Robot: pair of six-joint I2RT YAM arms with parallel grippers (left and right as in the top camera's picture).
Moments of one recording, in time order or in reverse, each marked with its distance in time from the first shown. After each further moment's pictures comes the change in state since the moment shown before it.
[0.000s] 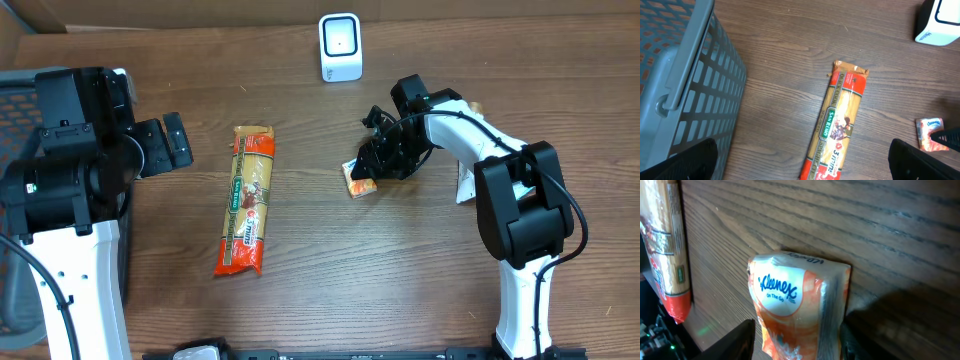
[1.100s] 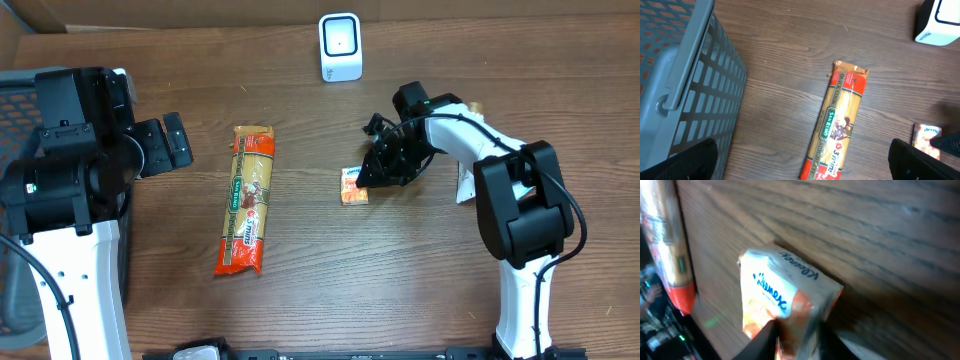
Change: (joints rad) left arm 0.000 0.000 0.000 0.000 0.000 0.000; right arm 0.000 0.000 -0.037 -0.015 -0.033 -0.006
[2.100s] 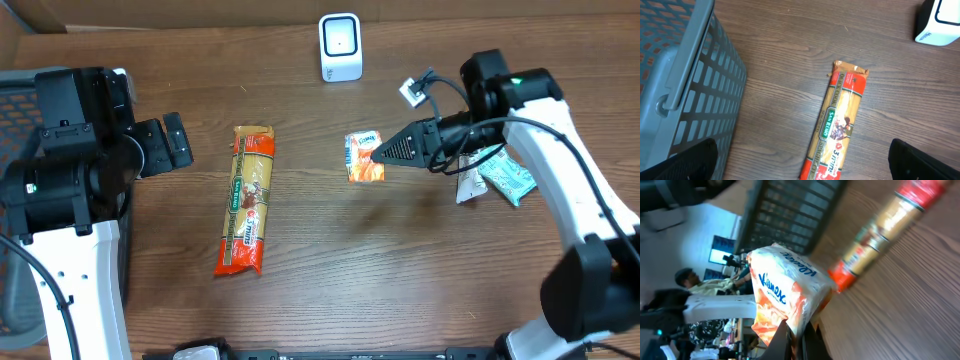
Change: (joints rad) left arm 0.000 0.000 0.000 0.000 0.000 0.000; right arm -0.138 -0.440 0.026 -0.406 -0.609 -0.443
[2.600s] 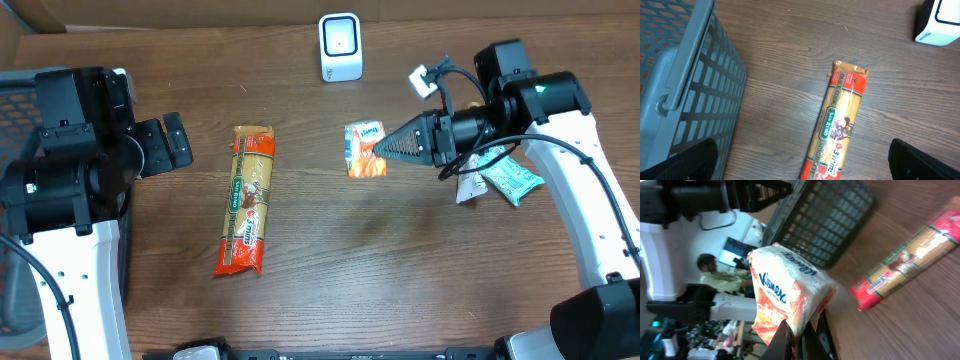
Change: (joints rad) left arm 0.000 0.000 0.000 0.000 0.000 0.000; right arm 0.001 -0.108 0.029 0.046 -0.053 0.082
